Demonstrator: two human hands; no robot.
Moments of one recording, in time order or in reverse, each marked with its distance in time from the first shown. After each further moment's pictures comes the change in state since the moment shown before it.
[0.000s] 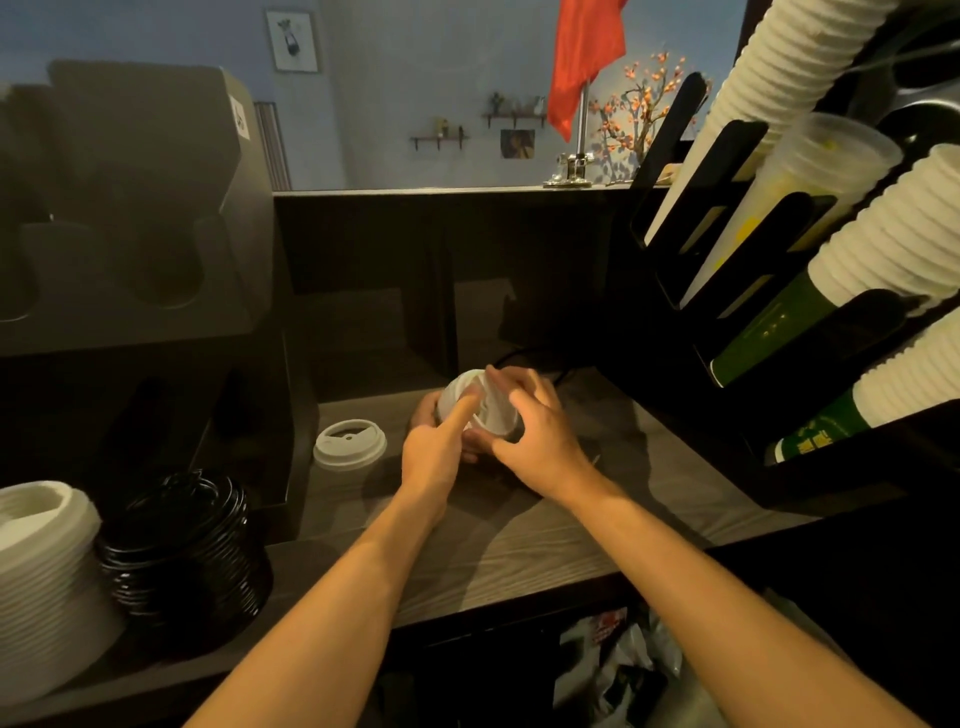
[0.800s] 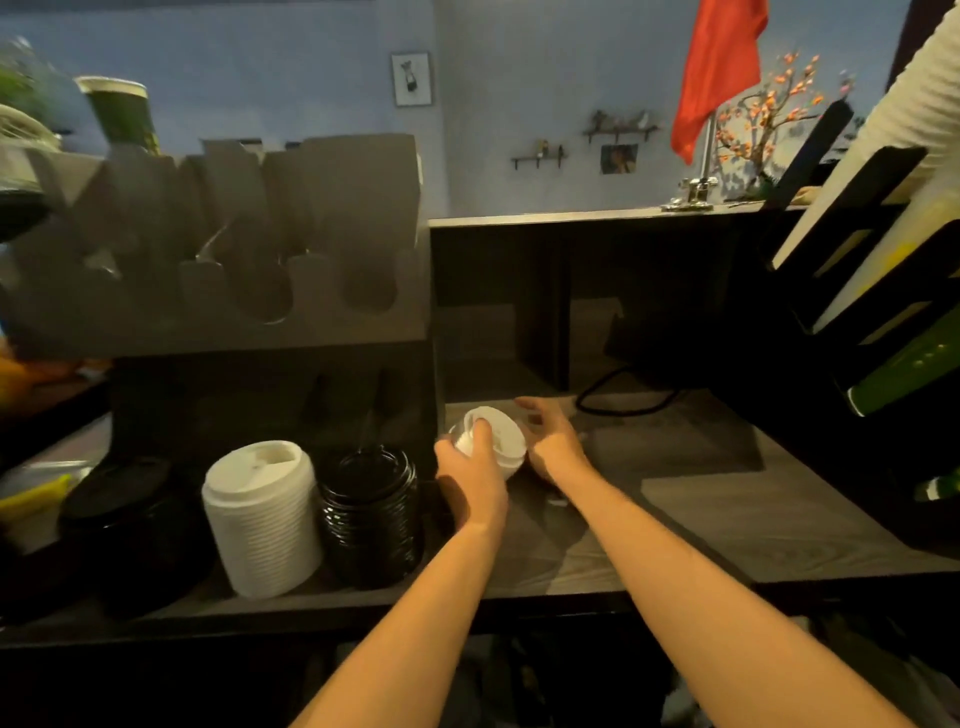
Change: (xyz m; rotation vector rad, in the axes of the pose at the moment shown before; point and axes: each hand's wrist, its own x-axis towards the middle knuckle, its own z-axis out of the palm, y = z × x) left_hand -0.040 0.011 -0.072 -0.094 0.571 0.005; right_hand 0.027 -0.073 0.091 0.463 -0.183 0.358
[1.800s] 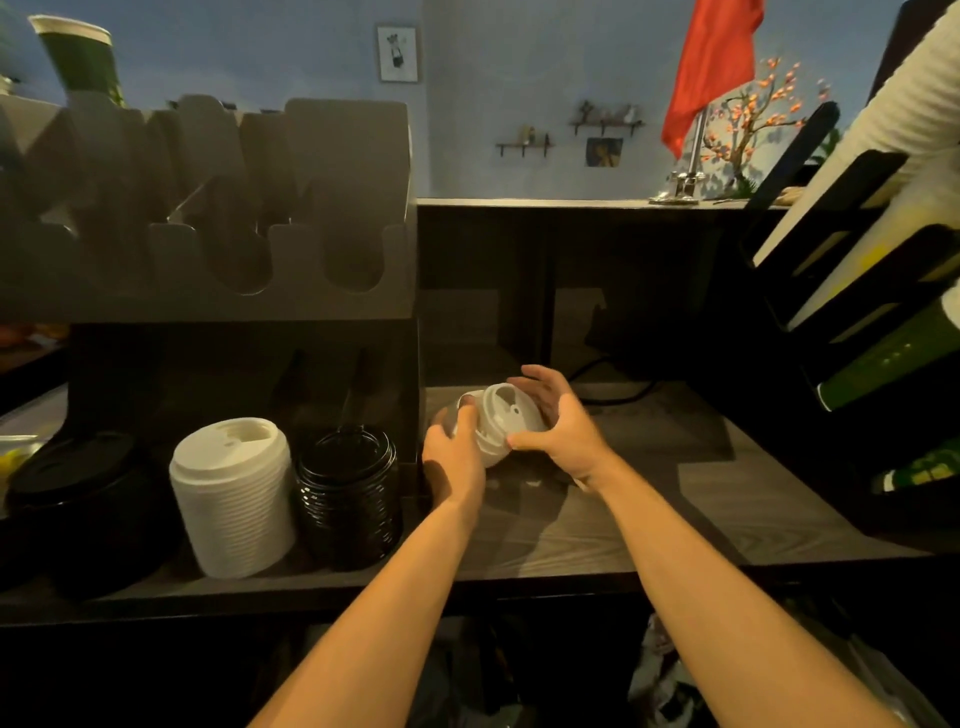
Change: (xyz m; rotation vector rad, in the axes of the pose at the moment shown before) left_hand 0.011 -0.008 0.001 0.038 -0.102 -0.132; right_hand -0.019 0.005 -0.043 0.187 -0.150 -0.192
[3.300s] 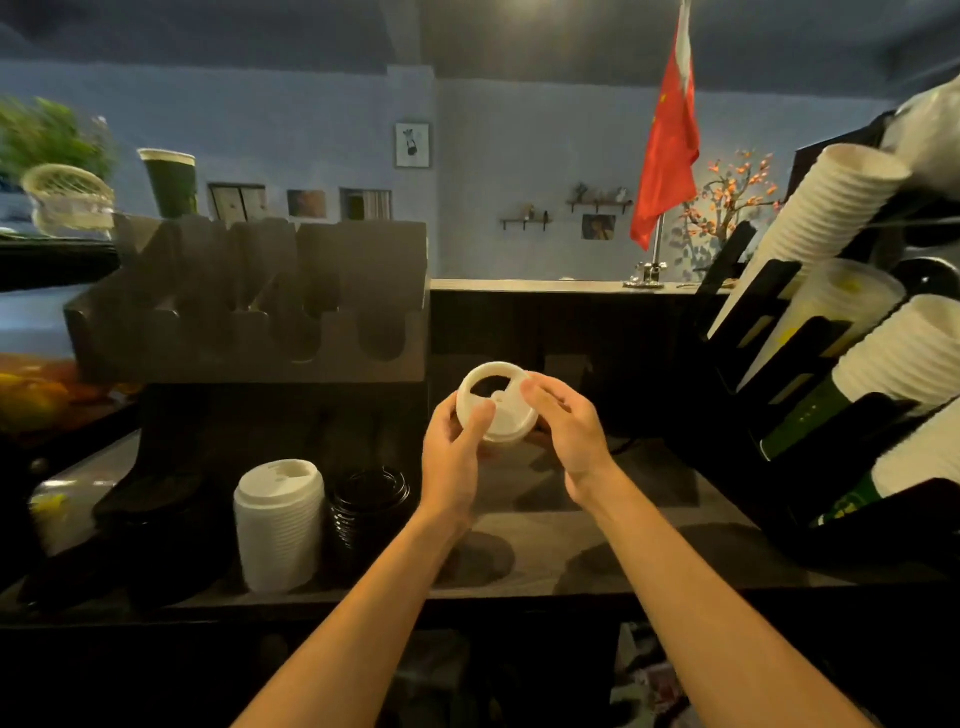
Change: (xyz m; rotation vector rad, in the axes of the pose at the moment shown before) left_hand -0.075 0.092 -0.039 -0.157 -0.374 0.404; right_hand -0.054 -0.139 0.010 0.201 0.203 -0.060
